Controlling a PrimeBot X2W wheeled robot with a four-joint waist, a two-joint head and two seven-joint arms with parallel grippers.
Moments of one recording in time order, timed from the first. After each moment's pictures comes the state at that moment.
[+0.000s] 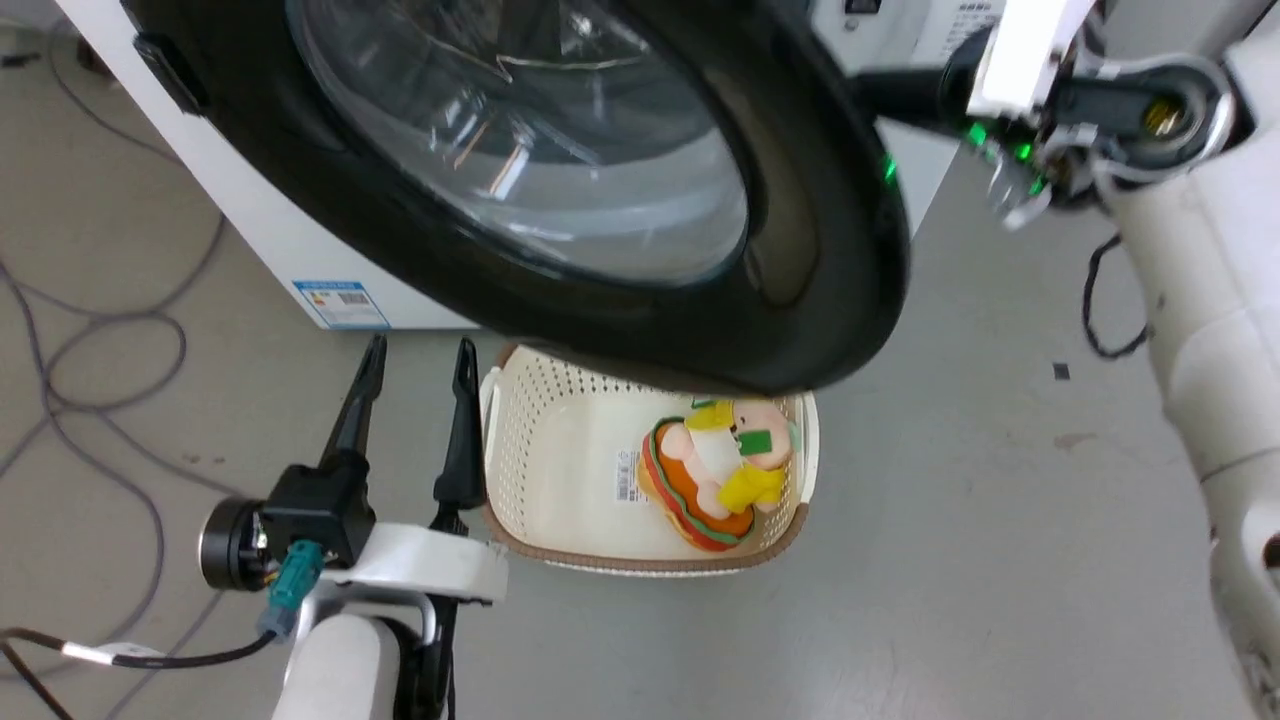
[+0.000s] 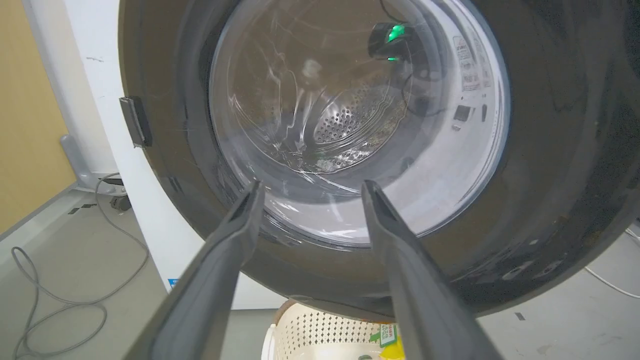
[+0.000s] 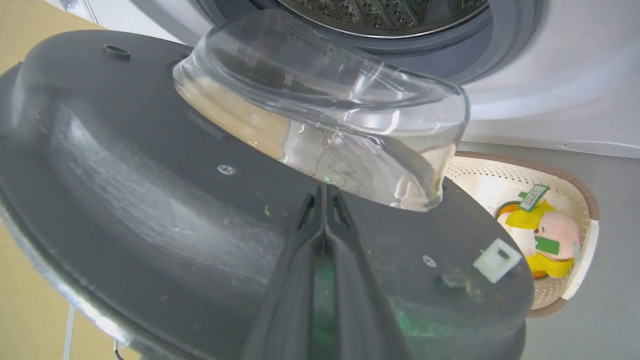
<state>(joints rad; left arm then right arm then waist) -0.22 0.05 -0.10 0.10 -0.12 0.03 -0.26 -1.28 -0.14 0.29 0.97 1.26 0.13 0.89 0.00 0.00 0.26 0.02</state>
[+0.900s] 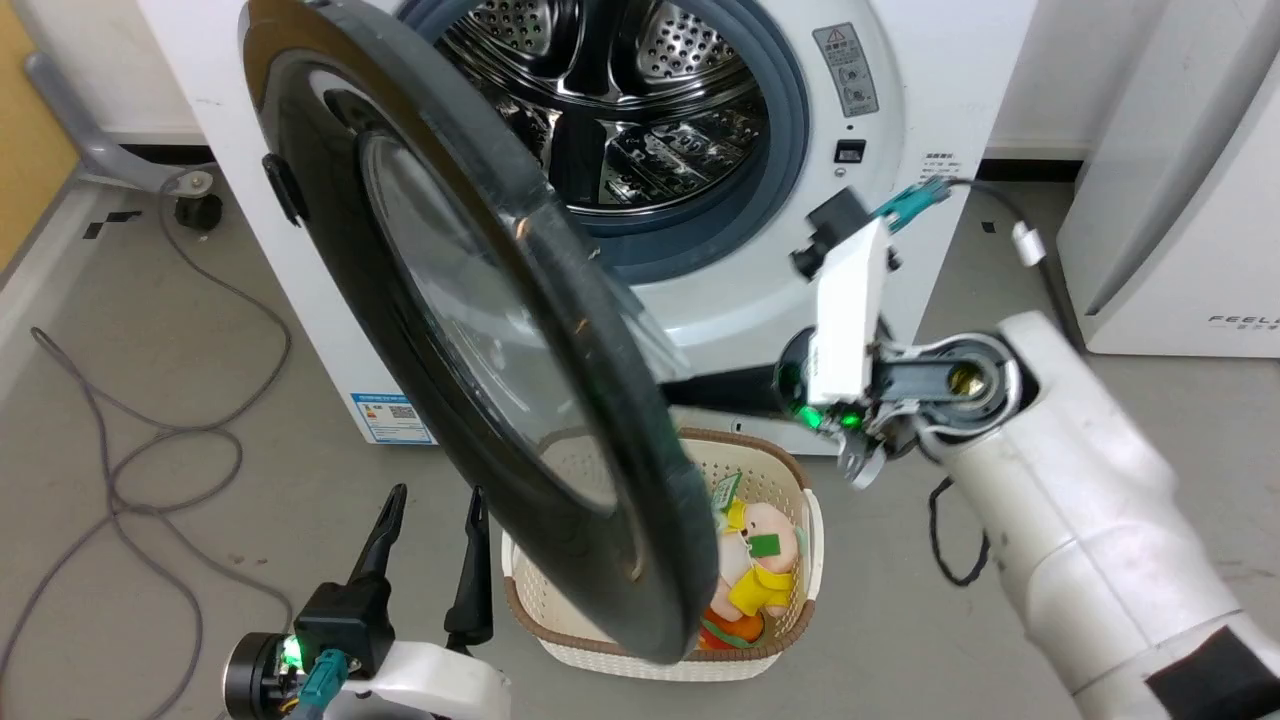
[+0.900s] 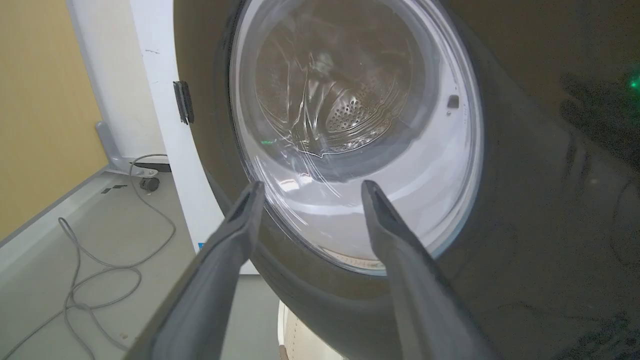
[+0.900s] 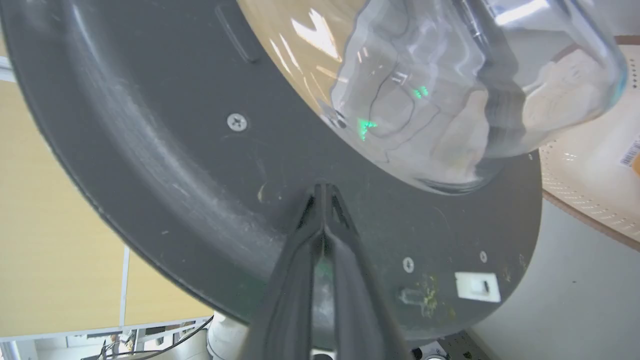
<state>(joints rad) -0.04 0.05 -0.11 0.15 -0.12 0.03 -0.26 -0.90 -0.06 0.45 0.74 1.45 0.13 0.99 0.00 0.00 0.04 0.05</state>
